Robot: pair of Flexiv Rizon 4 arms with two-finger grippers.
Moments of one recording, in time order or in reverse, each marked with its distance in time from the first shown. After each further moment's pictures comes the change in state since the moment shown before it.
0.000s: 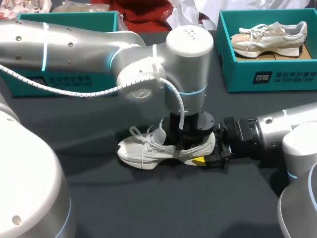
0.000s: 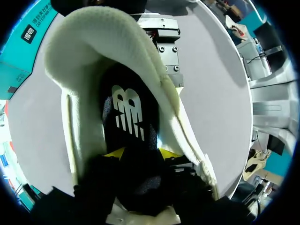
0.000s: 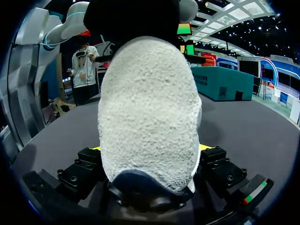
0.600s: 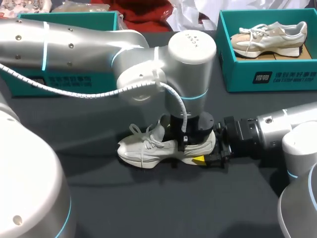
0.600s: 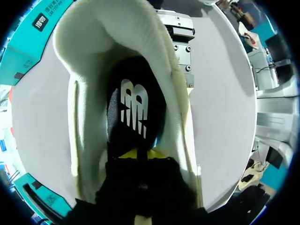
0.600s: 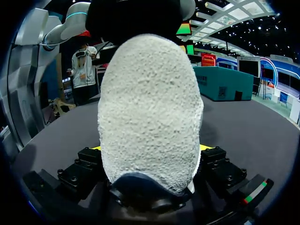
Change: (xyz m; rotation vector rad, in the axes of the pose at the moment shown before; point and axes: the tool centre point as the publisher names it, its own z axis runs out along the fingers) left arm -0.003 0.003 -0.001 -0.013 -0.030 -0.093; right arm -0.002 0.001 0.000 -0.001 -0.001 0.001
